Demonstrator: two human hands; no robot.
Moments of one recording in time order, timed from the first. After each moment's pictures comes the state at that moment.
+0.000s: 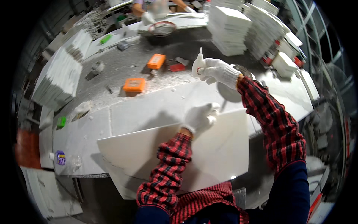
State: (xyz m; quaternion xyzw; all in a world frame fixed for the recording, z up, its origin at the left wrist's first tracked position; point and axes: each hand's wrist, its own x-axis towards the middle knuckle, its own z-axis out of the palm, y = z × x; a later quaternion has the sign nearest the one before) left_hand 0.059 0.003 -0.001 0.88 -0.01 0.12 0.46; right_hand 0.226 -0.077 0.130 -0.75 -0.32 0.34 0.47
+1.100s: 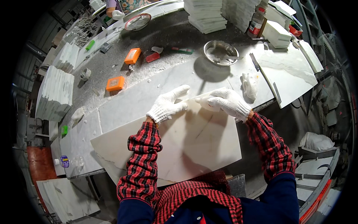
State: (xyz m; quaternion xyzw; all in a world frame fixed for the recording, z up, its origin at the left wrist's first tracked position) left_hand 0.056 0.022 0.029 0.84 0.04 -0.09 0.53; right_hand 0.154 -0.249 0.054 -0.79 -0.33 0.26 0.45
